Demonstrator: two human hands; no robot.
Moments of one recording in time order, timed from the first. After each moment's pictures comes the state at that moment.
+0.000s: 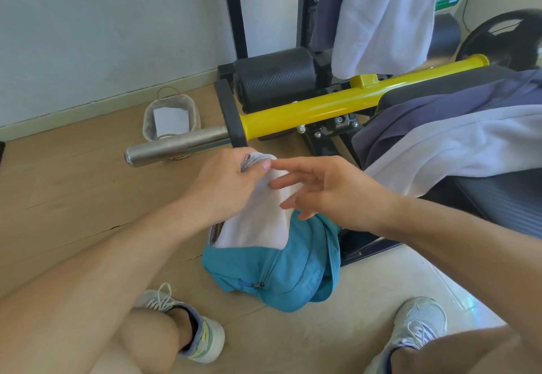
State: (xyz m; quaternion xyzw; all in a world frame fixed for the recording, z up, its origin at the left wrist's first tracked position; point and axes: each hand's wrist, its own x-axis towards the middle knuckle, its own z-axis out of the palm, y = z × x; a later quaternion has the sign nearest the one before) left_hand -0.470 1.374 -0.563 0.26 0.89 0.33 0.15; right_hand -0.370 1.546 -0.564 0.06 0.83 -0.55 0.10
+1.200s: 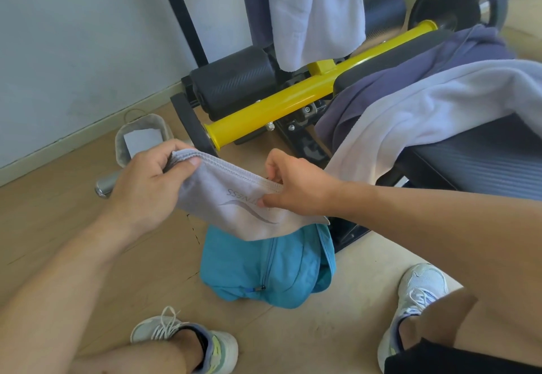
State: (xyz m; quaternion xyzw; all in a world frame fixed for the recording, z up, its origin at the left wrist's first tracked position) left_hand -0.497 1.347 -0.548 0.30 0.88 0.35 0.08; right_hand -0.395 1.558 -0.617 0.09 0.91 -0.39 0.06
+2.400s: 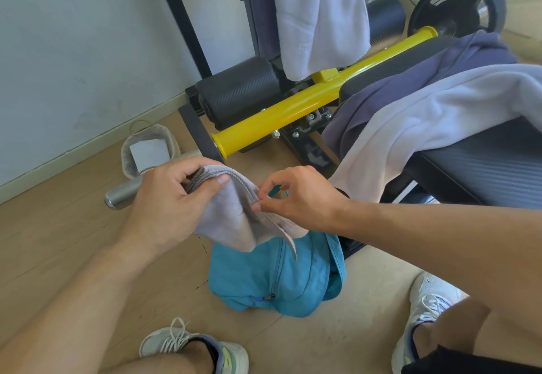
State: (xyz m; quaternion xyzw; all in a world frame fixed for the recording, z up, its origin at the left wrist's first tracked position) left_hand -0.482 1.349 -0.542 0.39 0.84 0.37 0.03; right_hand -0.394 1.543 -0.625 0.09 0.89 -0.44 -0.04
